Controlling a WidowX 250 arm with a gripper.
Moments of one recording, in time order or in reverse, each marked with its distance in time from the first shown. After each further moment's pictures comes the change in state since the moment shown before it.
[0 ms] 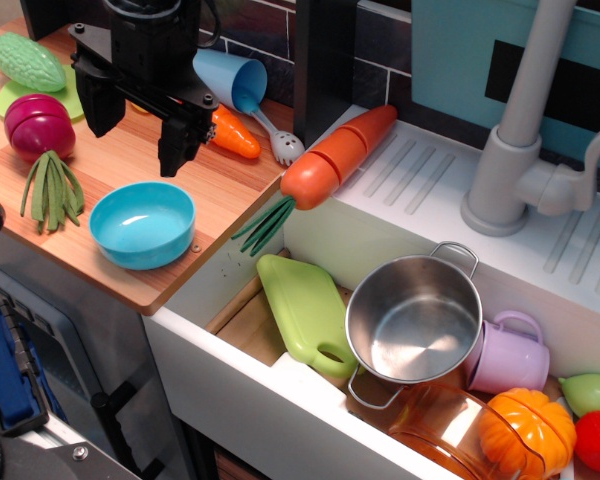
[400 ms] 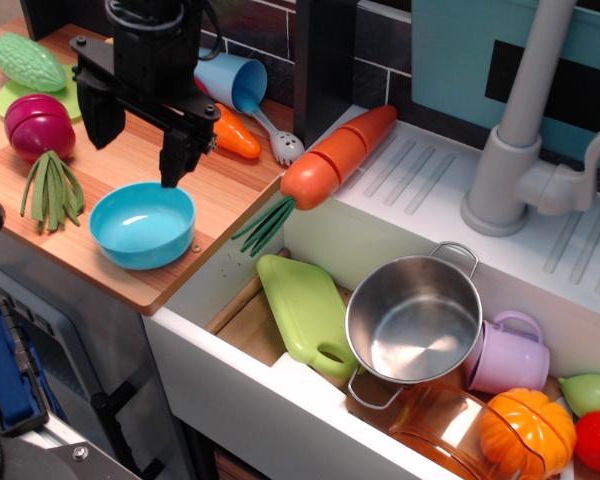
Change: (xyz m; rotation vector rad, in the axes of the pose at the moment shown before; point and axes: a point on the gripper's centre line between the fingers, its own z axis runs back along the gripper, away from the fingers) arm 0.000 -0.002 -0.009 -0.008 0.058 0.050
